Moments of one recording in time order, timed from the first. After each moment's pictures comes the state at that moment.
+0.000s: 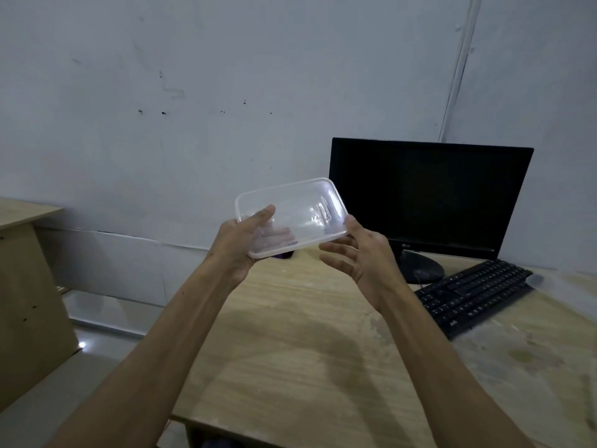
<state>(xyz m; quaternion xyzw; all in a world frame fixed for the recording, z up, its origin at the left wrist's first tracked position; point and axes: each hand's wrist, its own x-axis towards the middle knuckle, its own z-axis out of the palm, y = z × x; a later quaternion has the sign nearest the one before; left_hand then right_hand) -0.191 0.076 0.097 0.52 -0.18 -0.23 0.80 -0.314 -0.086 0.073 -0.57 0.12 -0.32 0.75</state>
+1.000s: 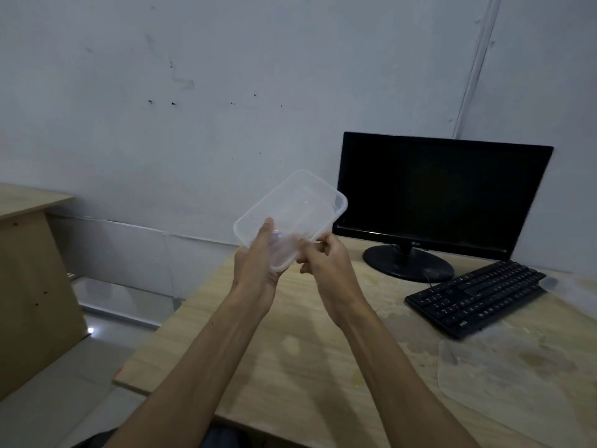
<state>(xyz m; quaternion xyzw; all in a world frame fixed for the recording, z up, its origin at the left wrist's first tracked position) -0.201 0.061 0.046 0.47 -0.07 -0.19 0.86 -0.270 -0.037 0.035 -0.65 0.12 -0.31 0.68</state>
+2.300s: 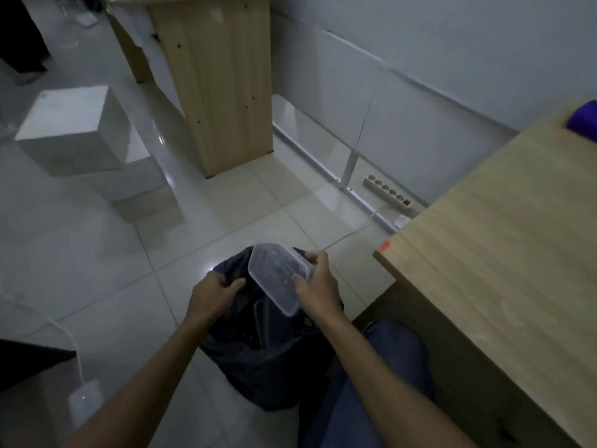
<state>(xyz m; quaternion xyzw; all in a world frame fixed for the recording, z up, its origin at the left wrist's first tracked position) -0.121 0.476 -0.329 0.88 0.24 -0.14 0.38 -0.126 0.262 -0.267 -0.83 0.12 0.12 0.53</state>
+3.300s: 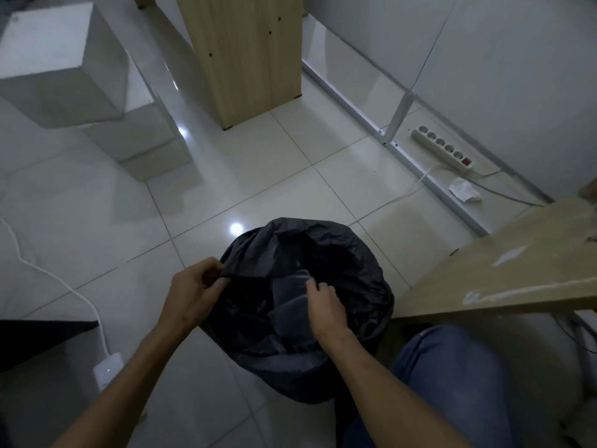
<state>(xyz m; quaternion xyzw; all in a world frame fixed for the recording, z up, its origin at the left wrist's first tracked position) -0.115 0.561 -0.387 0.91 0.12 -0.05 0.38 -0.099 0.315 -0.474 -0.96 -0.09 0.26 0.11</state>
